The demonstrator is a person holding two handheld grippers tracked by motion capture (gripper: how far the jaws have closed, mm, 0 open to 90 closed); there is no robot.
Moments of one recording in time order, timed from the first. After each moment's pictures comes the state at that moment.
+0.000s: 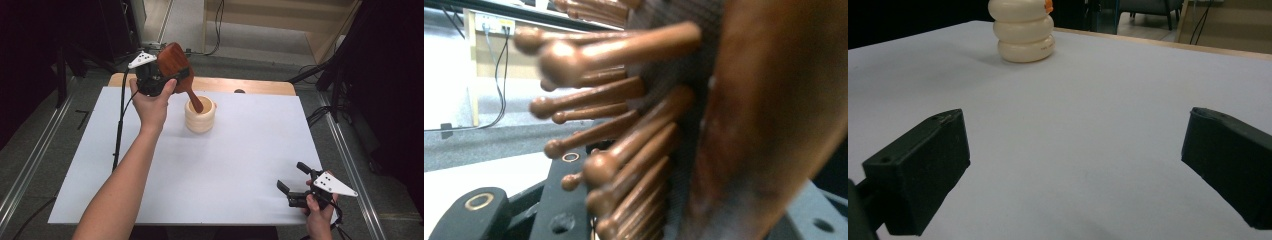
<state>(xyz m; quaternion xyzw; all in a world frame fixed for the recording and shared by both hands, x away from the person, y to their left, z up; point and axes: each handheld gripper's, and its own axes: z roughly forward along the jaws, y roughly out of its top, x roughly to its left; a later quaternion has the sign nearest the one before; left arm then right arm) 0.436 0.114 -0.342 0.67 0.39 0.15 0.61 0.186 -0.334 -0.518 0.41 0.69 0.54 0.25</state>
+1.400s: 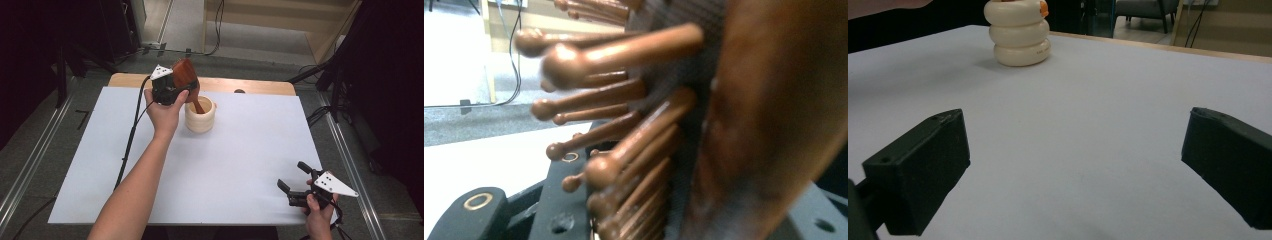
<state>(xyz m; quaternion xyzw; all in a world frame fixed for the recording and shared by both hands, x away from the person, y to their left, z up) 0.450 0.088 -0.393 0.69 0.42 0.16 0.57 0.186 -0.336 -0.519 0.42 0.68 0.54 0.26</state>
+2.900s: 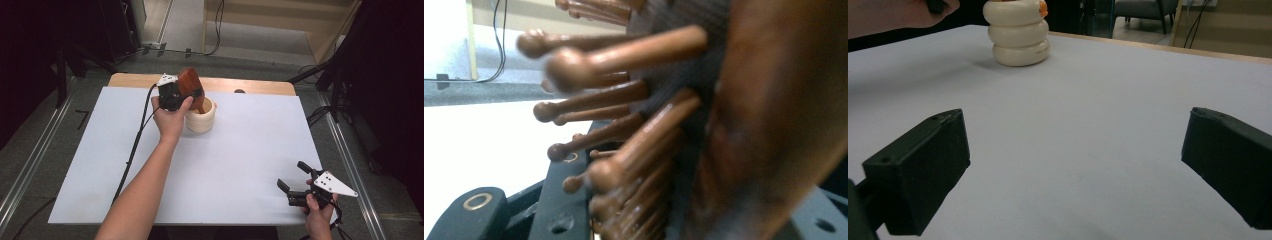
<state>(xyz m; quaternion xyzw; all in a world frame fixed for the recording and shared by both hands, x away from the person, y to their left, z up) 0.455 0.078 -0.423 0.69 0.43 0.12 0.57 0.187 -0.335 -0.519 0.42 0.68 0.54 0.26</state>
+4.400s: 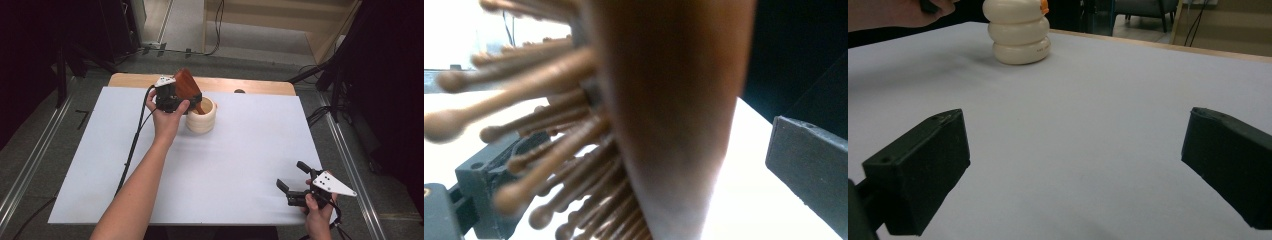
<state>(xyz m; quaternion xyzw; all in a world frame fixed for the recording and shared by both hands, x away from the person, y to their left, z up) 0.453 0.086 -0.427 0.70 0.44 0.13 0.54 0.188 -0.334 -0.519 0.42 0.68 0.54 0.26</state>
